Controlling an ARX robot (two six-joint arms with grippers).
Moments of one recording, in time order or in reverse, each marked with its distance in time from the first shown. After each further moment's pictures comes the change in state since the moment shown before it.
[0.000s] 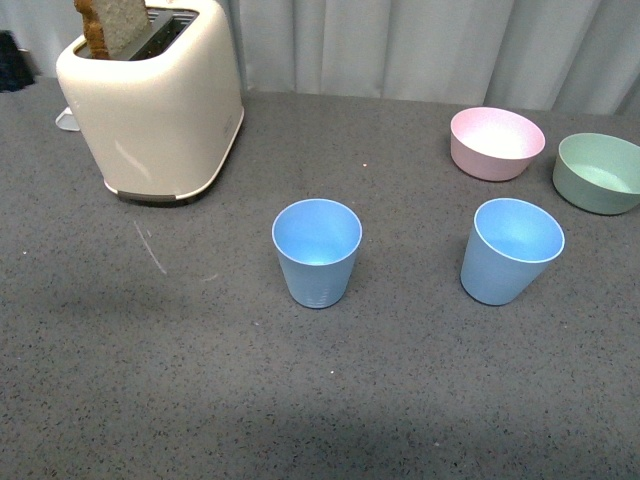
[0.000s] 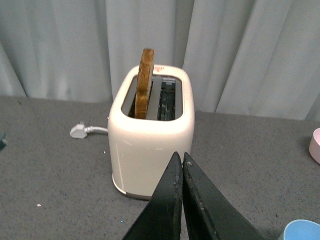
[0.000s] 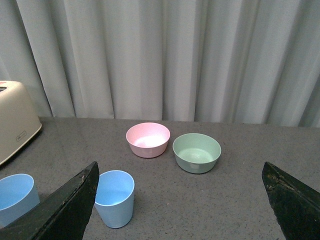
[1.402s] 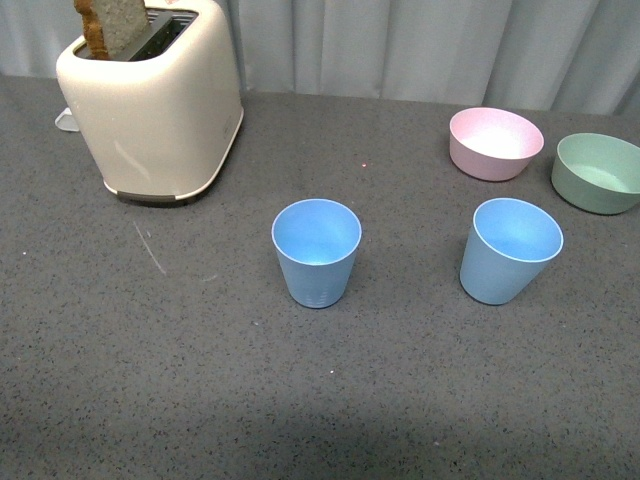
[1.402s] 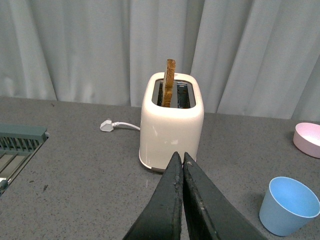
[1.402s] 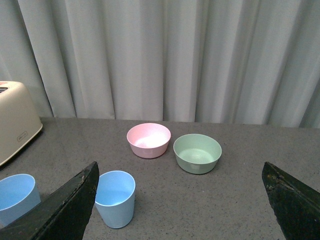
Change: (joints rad) left arm 0.221 -1.088 -0.252 -0.798 0.217 0.008; right arm 0.000 0.000 0.000 0.000 0.000 0.000
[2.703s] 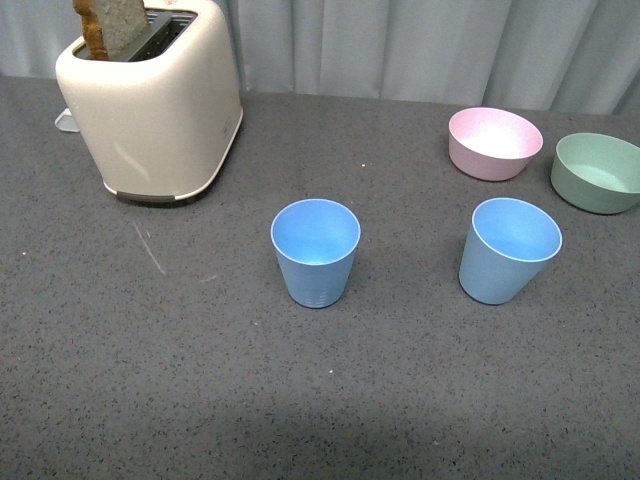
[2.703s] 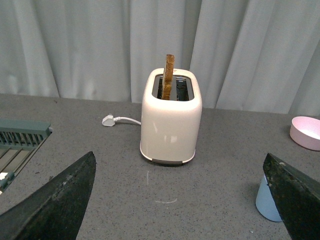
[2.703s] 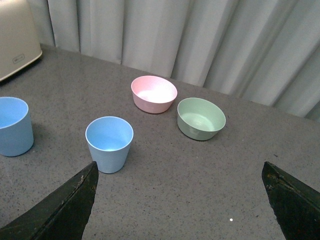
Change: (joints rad) left arm 0.000 -0.358 0.000 -0.363 0.000 0.002; right arm -0.038 0.203 0.059 -0.066 -0.118 -0.238
